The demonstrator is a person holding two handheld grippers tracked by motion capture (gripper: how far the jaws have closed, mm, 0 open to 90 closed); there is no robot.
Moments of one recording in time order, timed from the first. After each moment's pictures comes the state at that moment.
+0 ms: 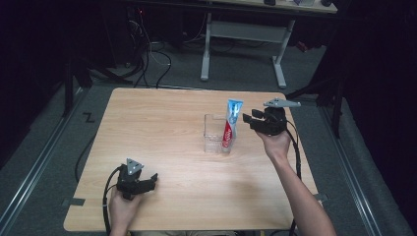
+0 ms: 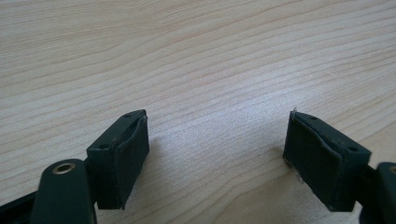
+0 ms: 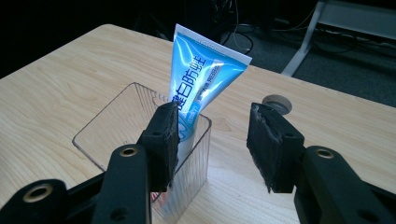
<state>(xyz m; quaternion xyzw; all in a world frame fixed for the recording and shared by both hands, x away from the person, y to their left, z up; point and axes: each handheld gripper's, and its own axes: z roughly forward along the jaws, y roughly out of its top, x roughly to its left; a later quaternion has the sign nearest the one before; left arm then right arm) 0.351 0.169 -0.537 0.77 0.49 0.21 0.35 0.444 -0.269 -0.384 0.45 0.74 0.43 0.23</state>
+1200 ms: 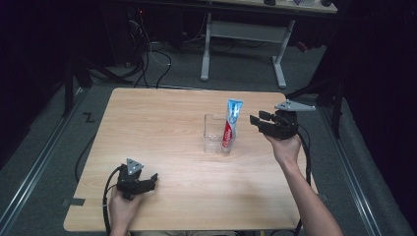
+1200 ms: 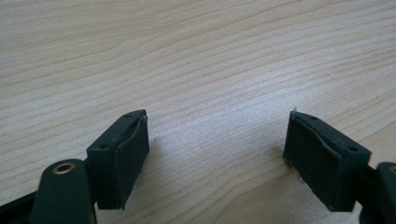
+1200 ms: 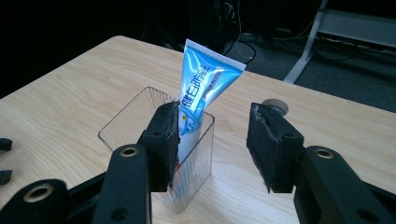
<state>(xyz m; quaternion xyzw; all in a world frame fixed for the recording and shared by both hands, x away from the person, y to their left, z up) 0.351 0.169 -0.537 0.78 0.49 0.21 0.35 0.416 -0.284 -0.366 0.45 0.74 0.45 0.23</state>
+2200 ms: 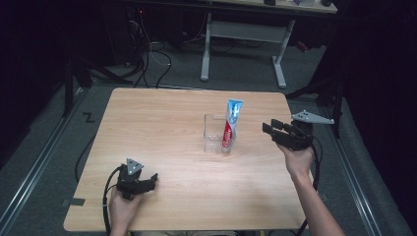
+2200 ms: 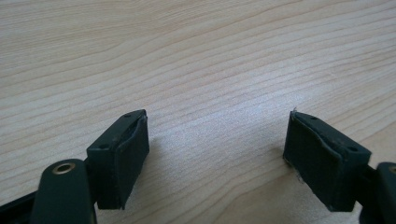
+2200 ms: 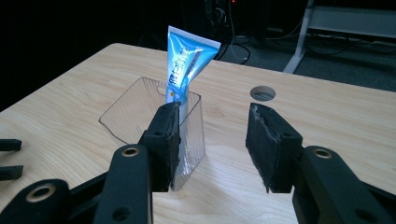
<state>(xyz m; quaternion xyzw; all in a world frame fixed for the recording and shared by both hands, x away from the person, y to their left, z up) 0.351 0.169 -0.537 0.78 0.49 0.21 0.35 0.384 -0.316 -0.374 0.47 0.71 0.47 0.22</state>
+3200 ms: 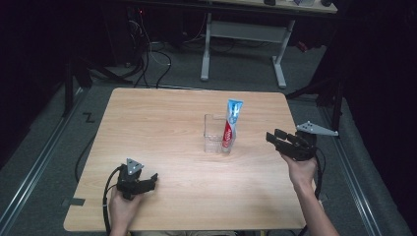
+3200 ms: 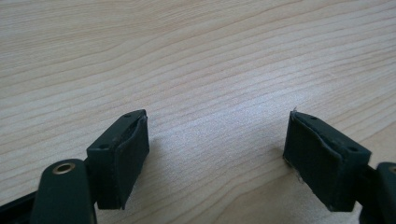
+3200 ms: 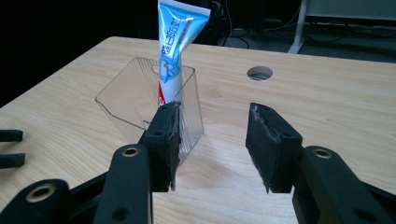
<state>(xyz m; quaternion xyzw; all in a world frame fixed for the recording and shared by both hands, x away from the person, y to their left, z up) 0.351 0.169 -0.537 0.78 0.49 0.21 0.35 0.366 -0.329 -0.396 0.49 0.70 0.47 0.21</state>
